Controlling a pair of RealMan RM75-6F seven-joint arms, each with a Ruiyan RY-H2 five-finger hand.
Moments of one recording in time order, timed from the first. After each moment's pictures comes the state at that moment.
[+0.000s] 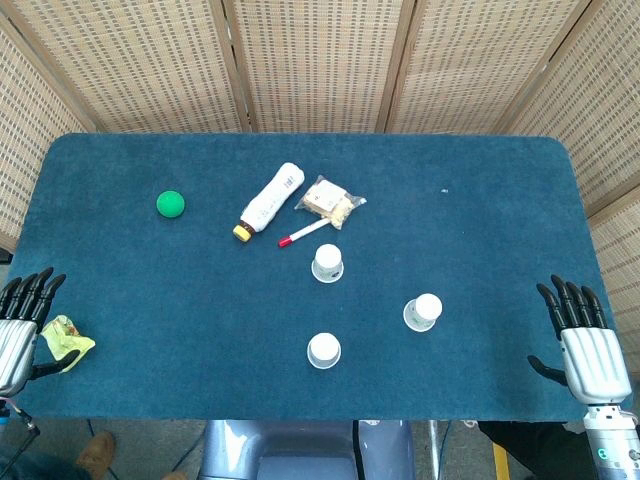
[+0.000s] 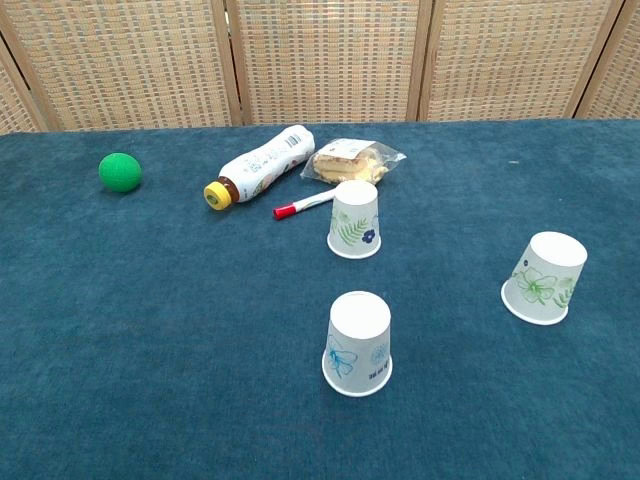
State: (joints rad) left arm -0.09 -1.04 -0.02 -1.75 1.54 1.49 0.12; right arm 0.09 -1.10 0.06 -1.71 -1.52 1.51 -0.15
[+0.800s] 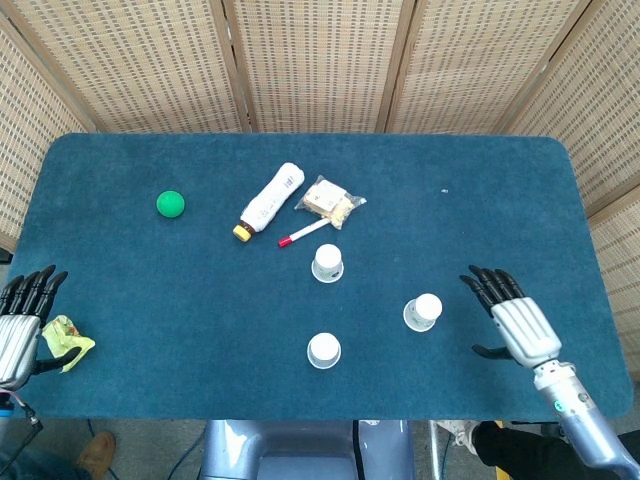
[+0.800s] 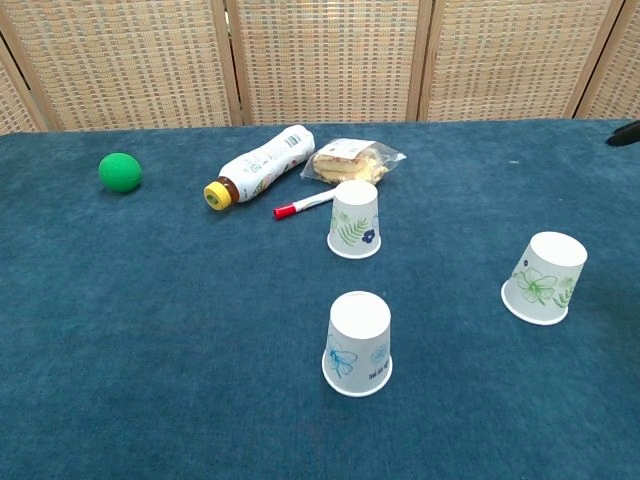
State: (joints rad) left arm -0.12 -1.05 -0.04 -1.77 1.48 1.44 0.16; right arm 0.35 -1.10 0.09 -1.64 -1.58 1.12 0.09
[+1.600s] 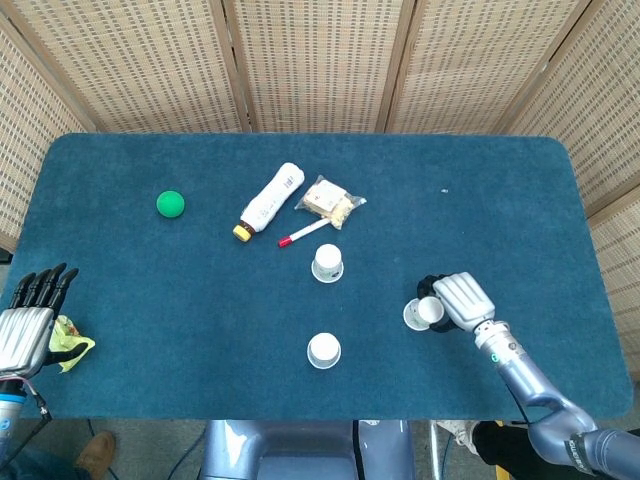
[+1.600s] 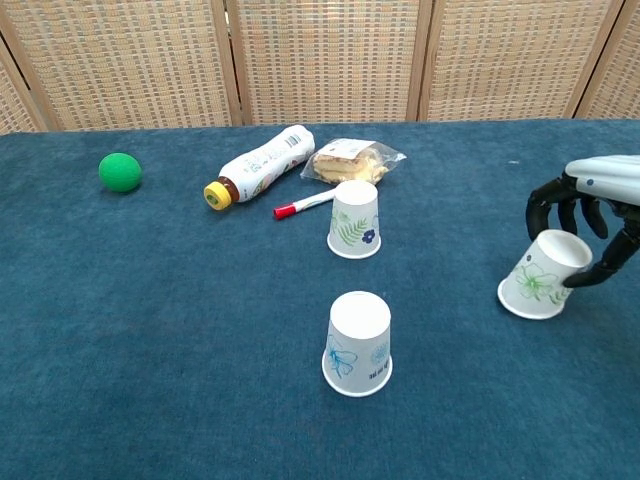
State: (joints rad) left arm -0.16 -1.07 -0.05 -1.75 1.39 1.35 0.20; right arm 0.56 -1.35 0.11 -1.39 -1.47 0.94 0.05
